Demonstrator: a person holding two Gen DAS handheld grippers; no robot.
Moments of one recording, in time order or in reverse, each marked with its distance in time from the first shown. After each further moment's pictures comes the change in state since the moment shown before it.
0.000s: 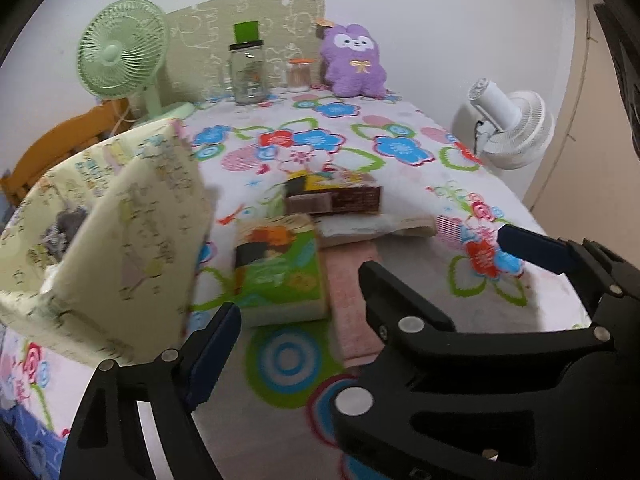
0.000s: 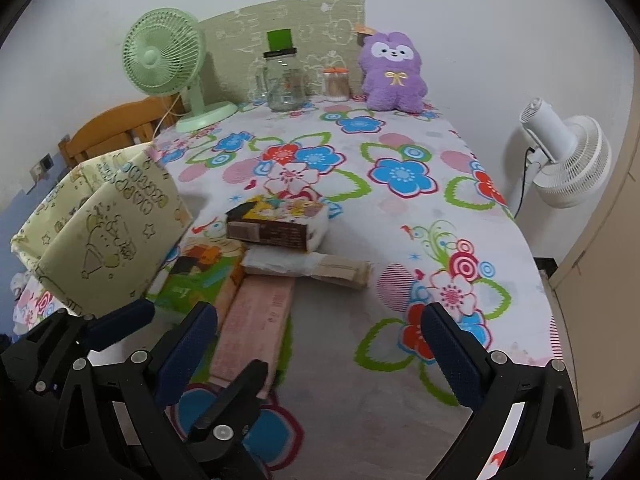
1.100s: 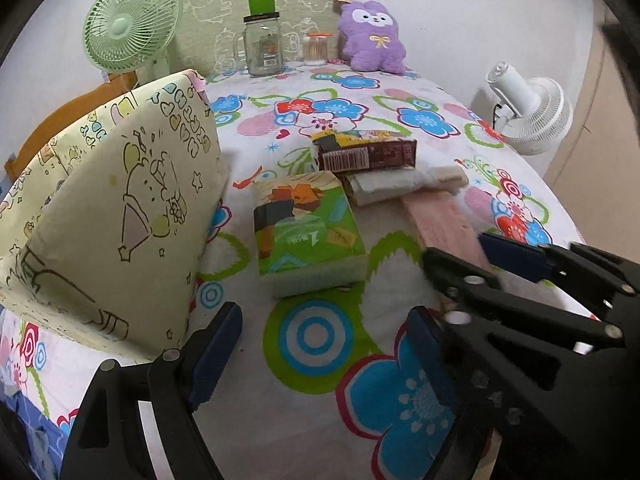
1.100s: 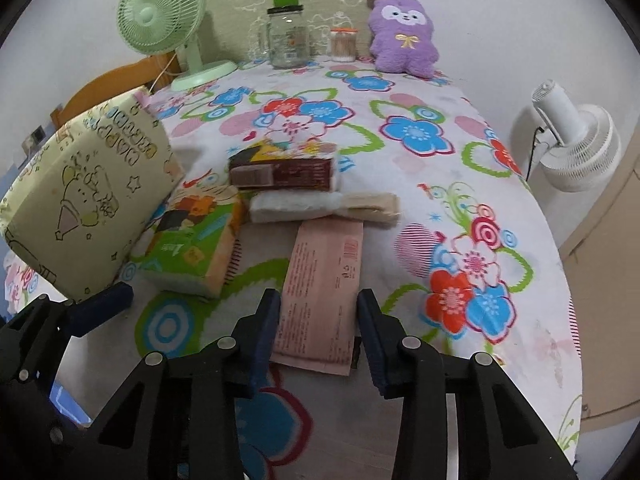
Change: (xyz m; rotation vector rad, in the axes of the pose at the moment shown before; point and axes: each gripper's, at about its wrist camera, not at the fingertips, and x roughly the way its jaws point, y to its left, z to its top) left arm 0.017 0.010 -0.011 -0.026 0.070 0.026; right arm 0.023 0.001 -0.011 -0.013 0.123 -0.027
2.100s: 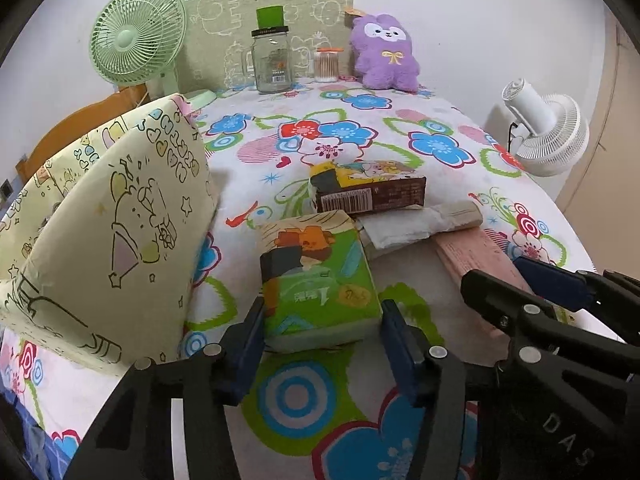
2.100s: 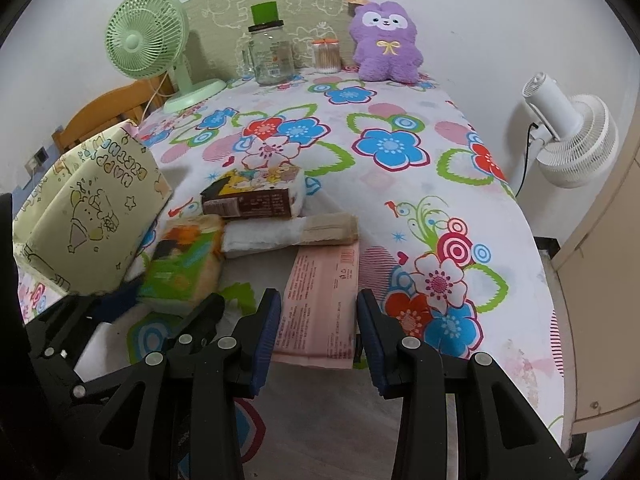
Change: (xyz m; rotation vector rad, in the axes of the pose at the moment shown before) left arm 0.015 -0.009 0.022 -0.030 -0.053 0.045; right arm -0.006 -0.027 0.012 0.039 -0.023 0.038
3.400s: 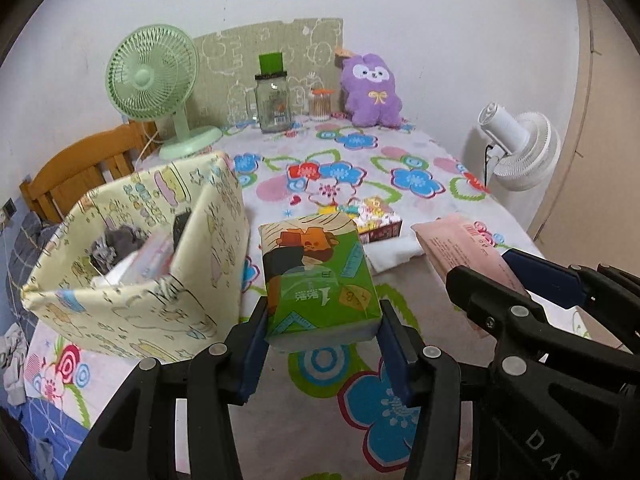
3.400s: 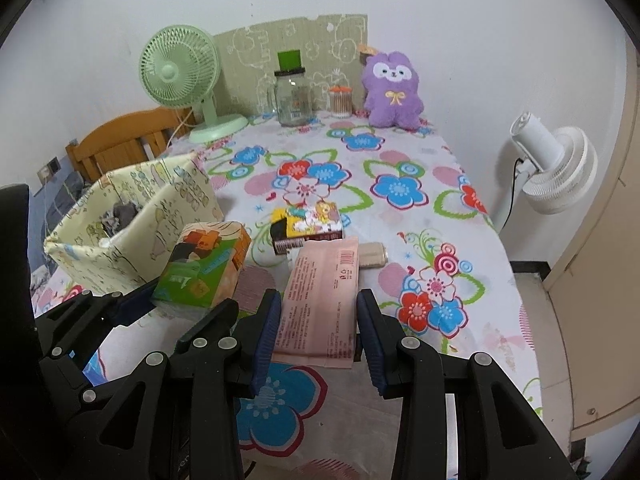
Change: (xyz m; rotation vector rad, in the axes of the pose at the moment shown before) left arm -0.077 0.014 -0.004 0.041 -0.104 -0.034; right arm -0.075 0.041 -0.009 -0.020 -0.130 -0.024
